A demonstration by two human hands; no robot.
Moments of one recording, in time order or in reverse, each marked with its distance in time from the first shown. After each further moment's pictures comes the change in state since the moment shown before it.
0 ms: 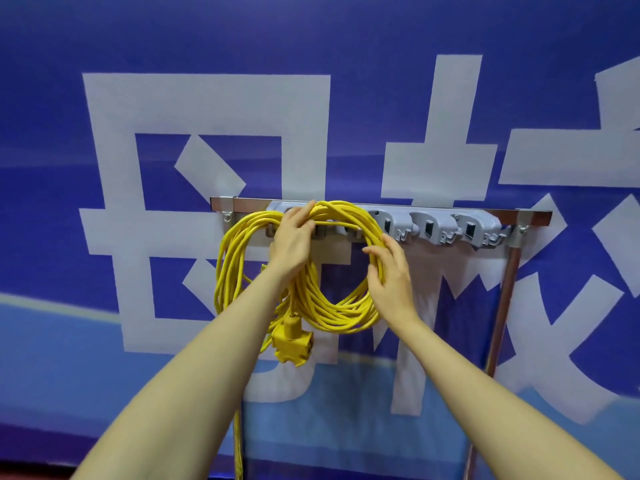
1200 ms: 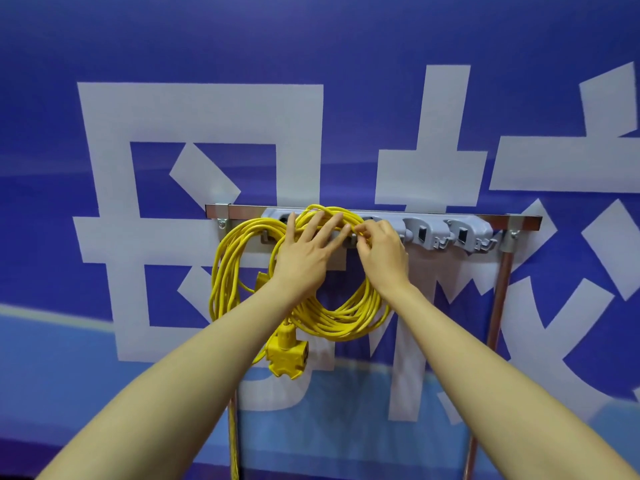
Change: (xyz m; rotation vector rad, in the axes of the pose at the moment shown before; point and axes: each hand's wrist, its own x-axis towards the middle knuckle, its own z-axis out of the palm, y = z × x) left_hand -0.025 0.017 0.011 1.253 -0.161 0.554; right_hand 0.054 -0.034 -0.010 -0.334 -0.044 0.028
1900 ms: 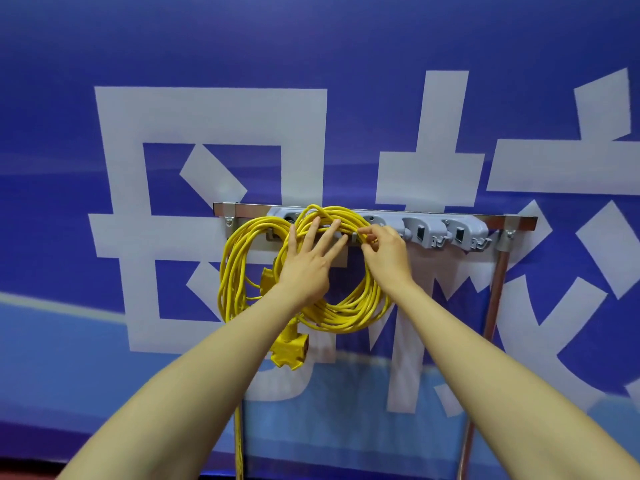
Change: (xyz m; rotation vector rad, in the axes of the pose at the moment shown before) left_hand -0.015 0.013 -0.003 -0.054 -0.117 -0.067; right_hand -0.006 0.005 -0.006 0.160 -0.075 0.084
